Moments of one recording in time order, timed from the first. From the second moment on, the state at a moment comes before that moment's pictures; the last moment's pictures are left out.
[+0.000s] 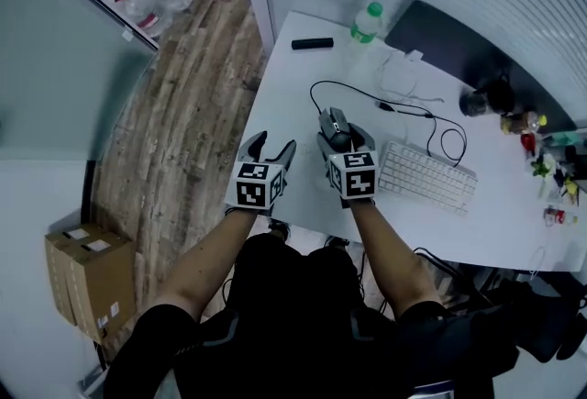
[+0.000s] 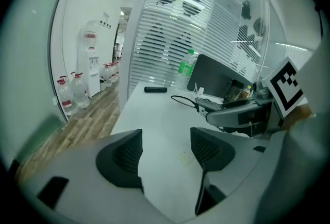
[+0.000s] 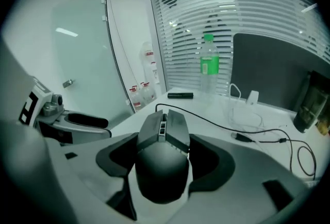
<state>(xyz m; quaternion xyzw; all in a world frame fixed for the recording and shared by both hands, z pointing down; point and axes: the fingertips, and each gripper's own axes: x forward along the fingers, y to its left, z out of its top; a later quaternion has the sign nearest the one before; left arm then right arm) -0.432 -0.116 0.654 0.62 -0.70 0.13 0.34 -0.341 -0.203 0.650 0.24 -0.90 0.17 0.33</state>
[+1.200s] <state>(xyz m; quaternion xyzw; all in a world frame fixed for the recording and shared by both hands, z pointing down) -0.394 -0.160 0.419 0.71 -0.68 0.05 0.16 -0.257 -0.203 0.426 0.30 -0.92 0.13 0.19</state>
